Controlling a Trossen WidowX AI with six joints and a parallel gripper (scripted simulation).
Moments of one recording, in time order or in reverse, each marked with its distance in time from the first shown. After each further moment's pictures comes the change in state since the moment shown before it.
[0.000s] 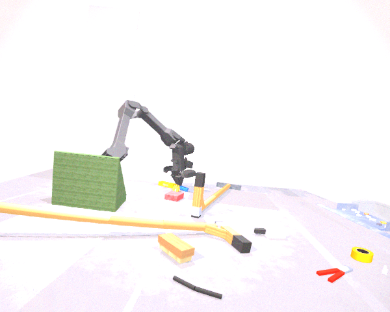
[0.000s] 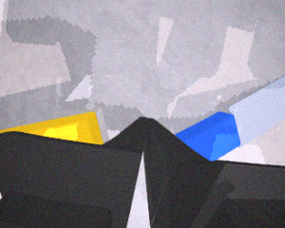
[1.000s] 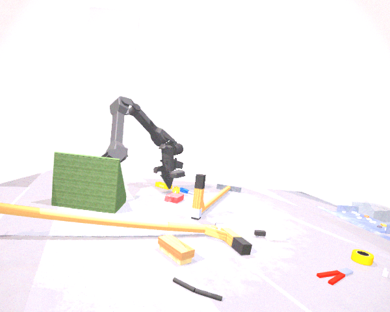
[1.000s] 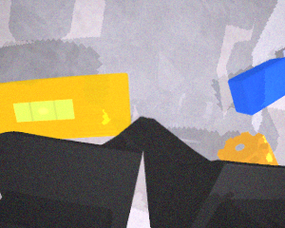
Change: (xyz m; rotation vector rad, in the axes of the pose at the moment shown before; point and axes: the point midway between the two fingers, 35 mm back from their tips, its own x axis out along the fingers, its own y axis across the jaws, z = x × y) arm -0.010 0.030 -0.039 0.002 -0.006 0.001
